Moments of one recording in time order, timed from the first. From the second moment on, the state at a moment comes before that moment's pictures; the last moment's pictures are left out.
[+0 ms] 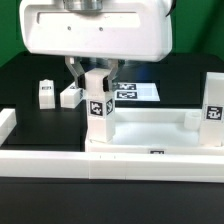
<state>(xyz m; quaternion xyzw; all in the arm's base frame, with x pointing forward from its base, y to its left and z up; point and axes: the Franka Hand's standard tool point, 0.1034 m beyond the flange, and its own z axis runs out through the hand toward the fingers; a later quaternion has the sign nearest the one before) 0.622 -0.065 0.112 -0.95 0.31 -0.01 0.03</state>
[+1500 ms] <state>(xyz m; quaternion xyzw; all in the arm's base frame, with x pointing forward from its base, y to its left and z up) 0.623 -0.060 0.112 -0.97 0.24 -0.01 0.03</state>
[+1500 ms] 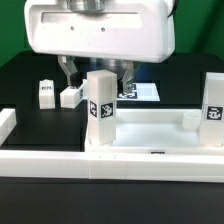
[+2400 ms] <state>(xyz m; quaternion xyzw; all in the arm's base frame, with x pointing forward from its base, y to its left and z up) 0.621 -0.055 0.108 -0.99 -0.16 -0.02 0.00</state>
